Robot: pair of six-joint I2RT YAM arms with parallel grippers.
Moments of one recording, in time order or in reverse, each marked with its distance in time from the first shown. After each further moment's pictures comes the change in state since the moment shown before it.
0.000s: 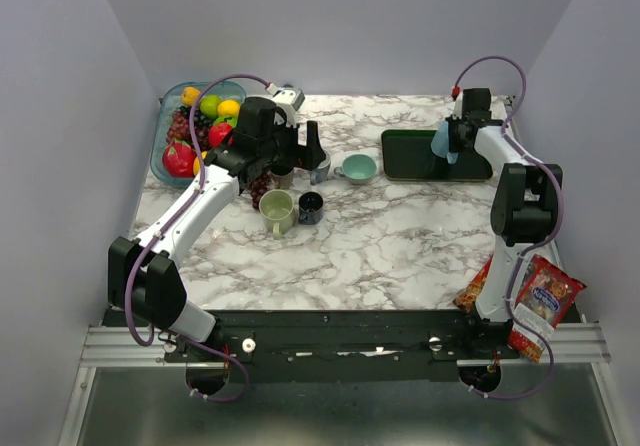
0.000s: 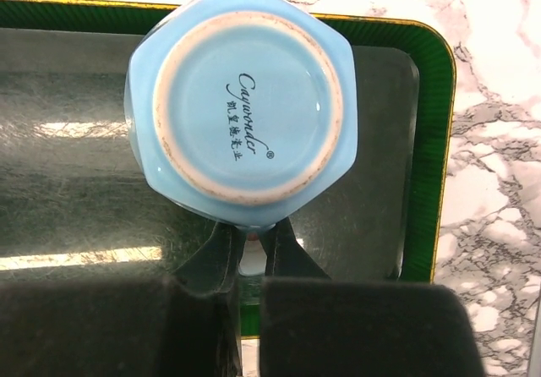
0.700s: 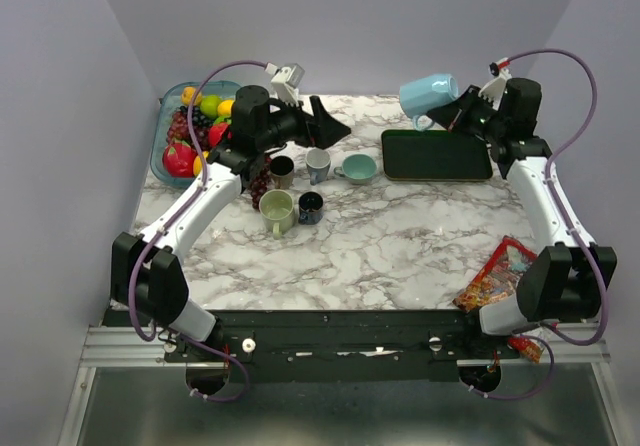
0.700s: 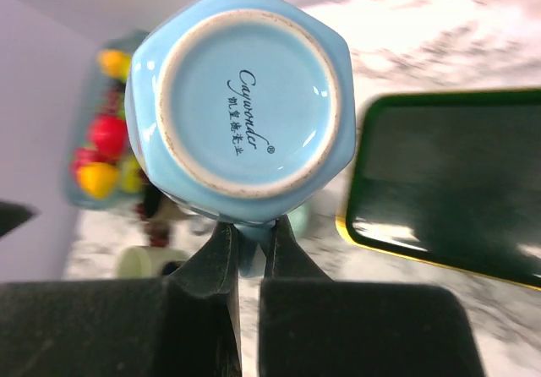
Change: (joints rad) left arm 0.003 0.008 -0.001 0.319 0.246 -0.230; right arm 0.001 -0.546 -0.241 0.142 -0.556 0.542
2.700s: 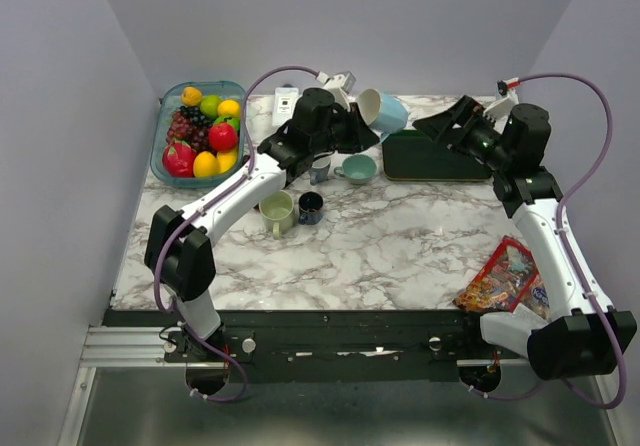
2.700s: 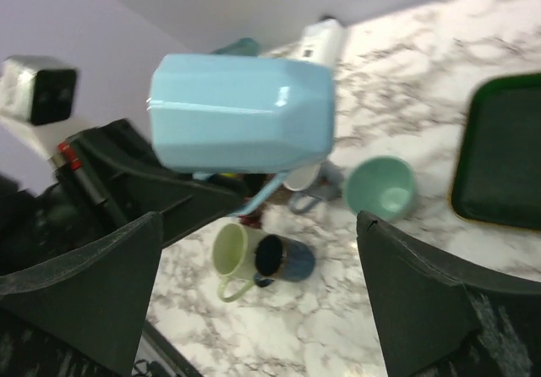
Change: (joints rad) left arm -0.231 0.232 0.237 -0.022 -0.223 -0.194; right arm 0.087 -0.344 -0.221 0.137 -0.046 0.240
